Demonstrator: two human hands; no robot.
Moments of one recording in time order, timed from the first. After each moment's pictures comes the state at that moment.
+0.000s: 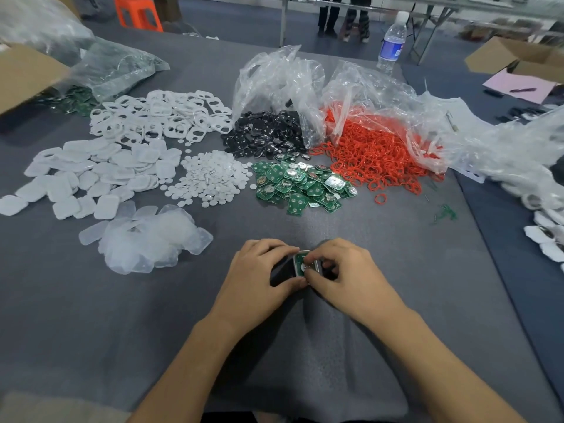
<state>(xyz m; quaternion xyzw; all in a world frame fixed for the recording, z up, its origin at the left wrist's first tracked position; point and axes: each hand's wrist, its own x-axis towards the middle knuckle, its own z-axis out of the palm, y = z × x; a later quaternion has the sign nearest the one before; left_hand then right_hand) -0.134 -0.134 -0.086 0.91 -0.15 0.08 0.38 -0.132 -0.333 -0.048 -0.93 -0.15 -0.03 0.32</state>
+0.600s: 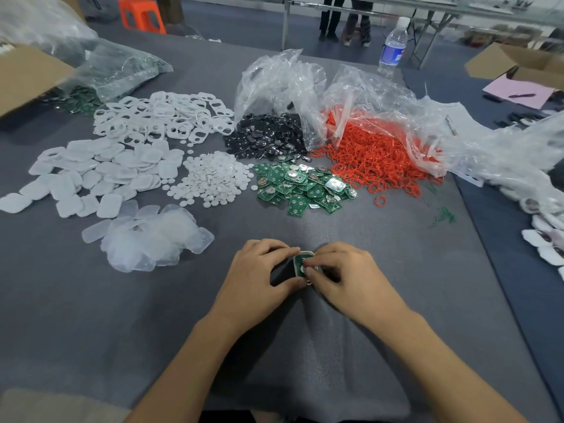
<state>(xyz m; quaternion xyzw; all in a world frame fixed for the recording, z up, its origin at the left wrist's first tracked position) -0.136 -0.135 -0.081 0.91 -0.15 0.07 0.37 -0.134 -0.336 -0.048 -0.94 -0.18 -0.04 0.30</state>
